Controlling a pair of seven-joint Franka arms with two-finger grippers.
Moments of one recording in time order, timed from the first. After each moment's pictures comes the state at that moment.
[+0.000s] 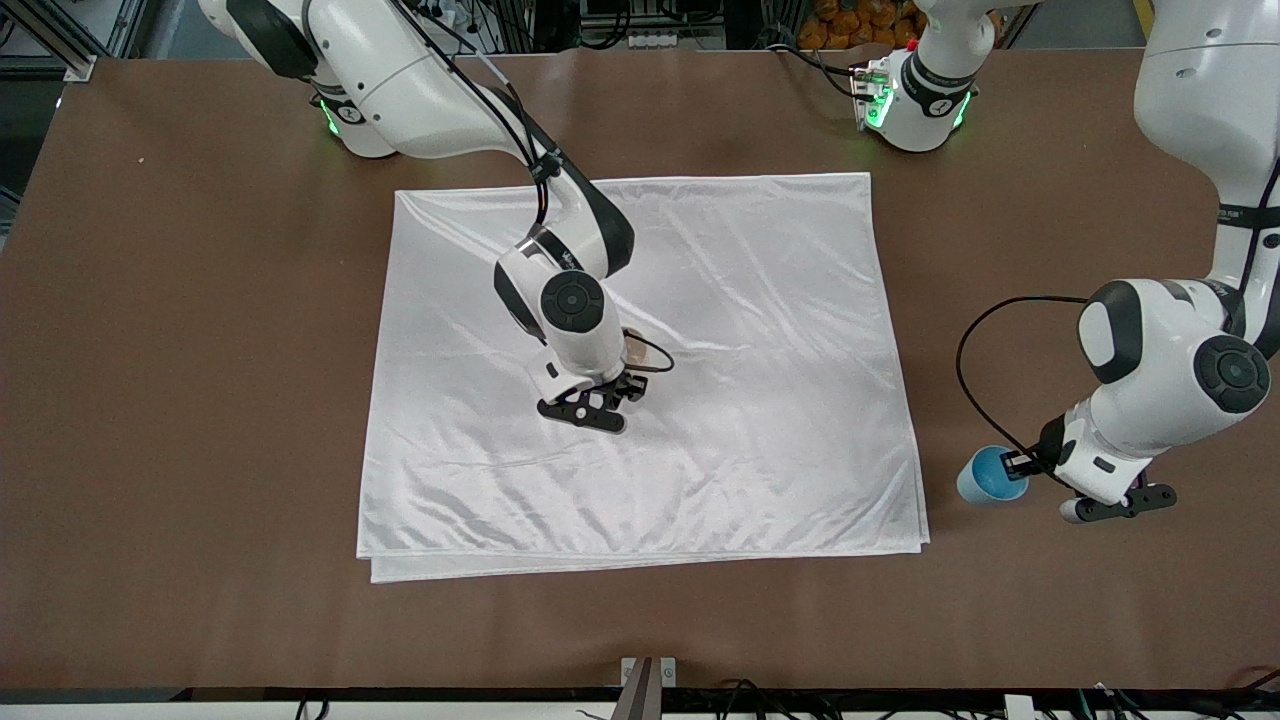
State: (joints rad) left arm 0.13 0.54 -0.17 -1.64 0.05 2.29 -0.21; right arm 0.66 0.81 0.02 -1.39 0.02 2.23 0.91
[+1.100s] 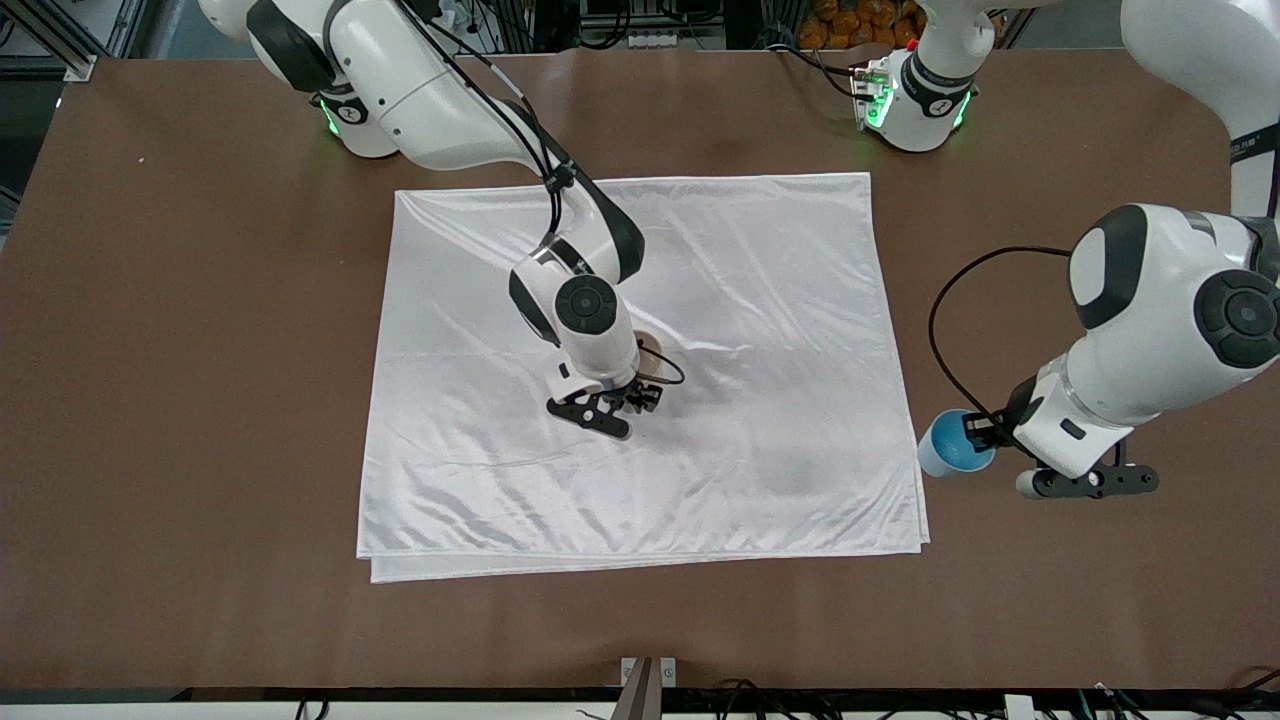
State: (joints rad) left arm -0.01 0.43 -0.22 -1.45 0.05 1.94 -0.26; right arm 0.68 0.87 0.01 -1.34 0.02 2.29 1.05
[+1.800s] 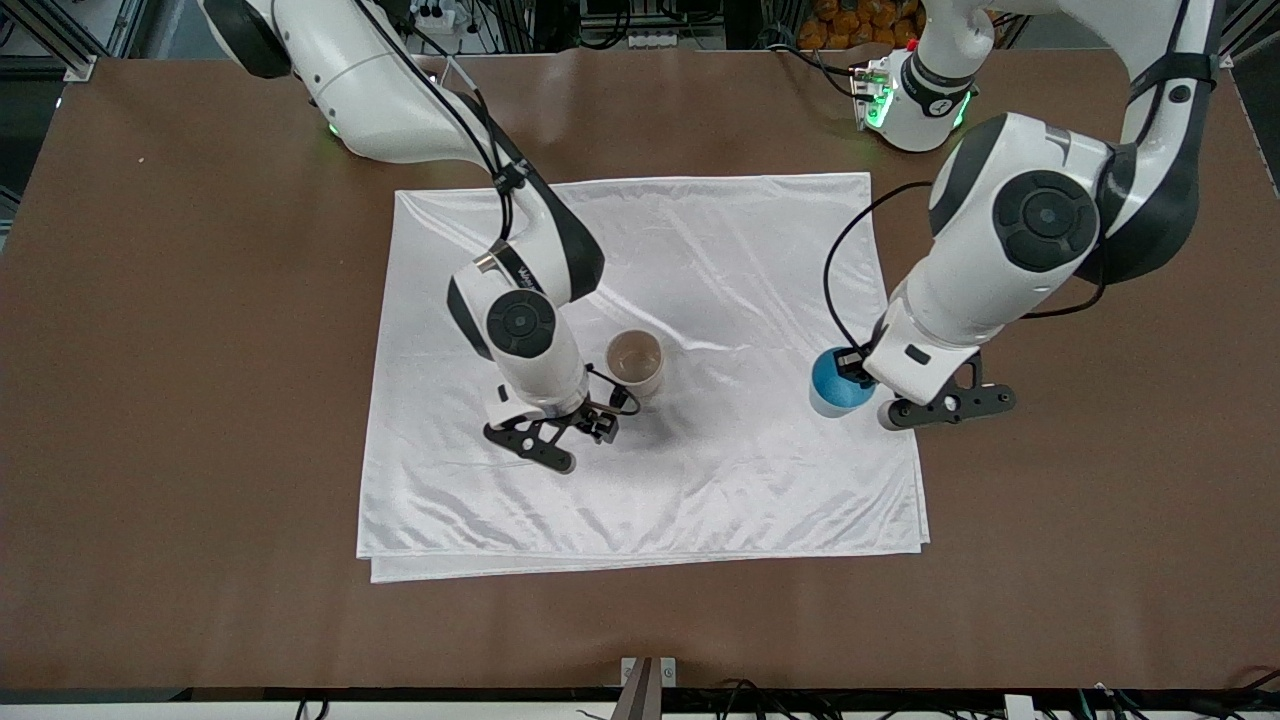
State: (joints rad) left arm -0.24 0.37 -0.22 -1.45 0.05 1.84 -0.60; right arm 0.57 0.77 -0.03 -1.29 0.01 2.13 0.96
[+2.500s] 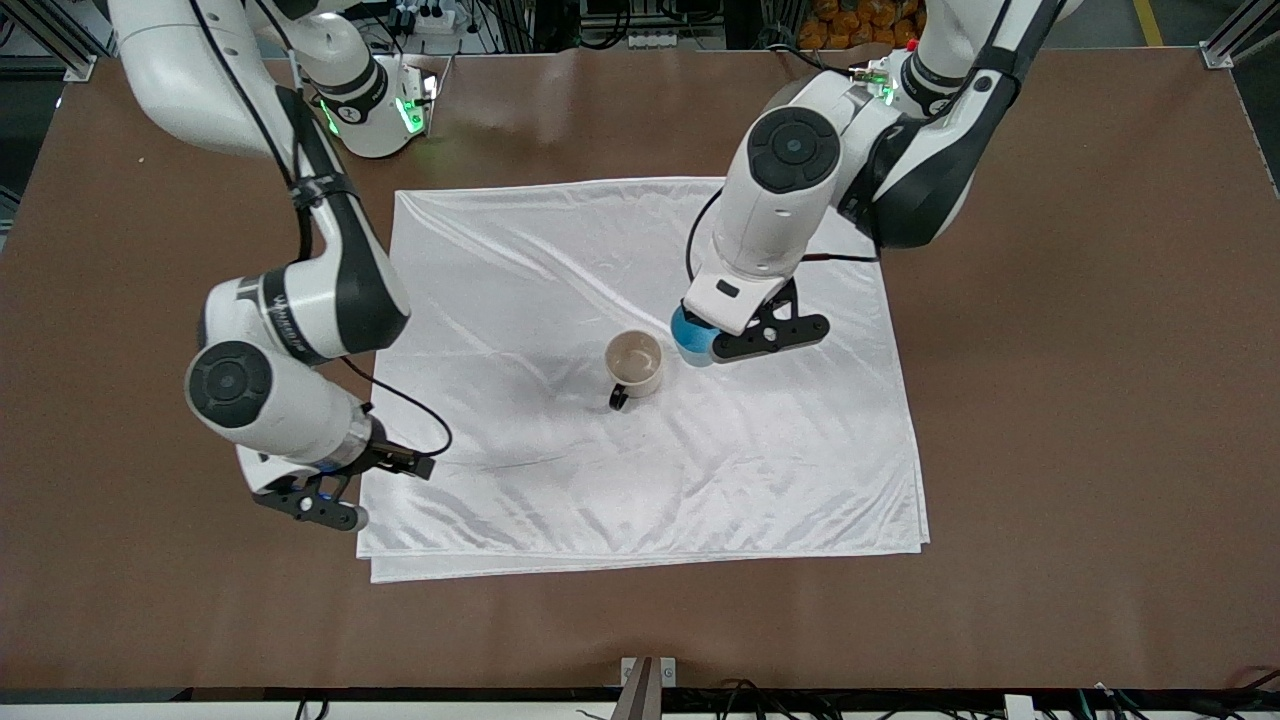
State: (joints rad) left arm -0.50 0.43 -0.22 -1.46 0.05 1.91 -0.92; right arm 0.25 0.62 -0.03 -1.30 0.01 1.94 0.49
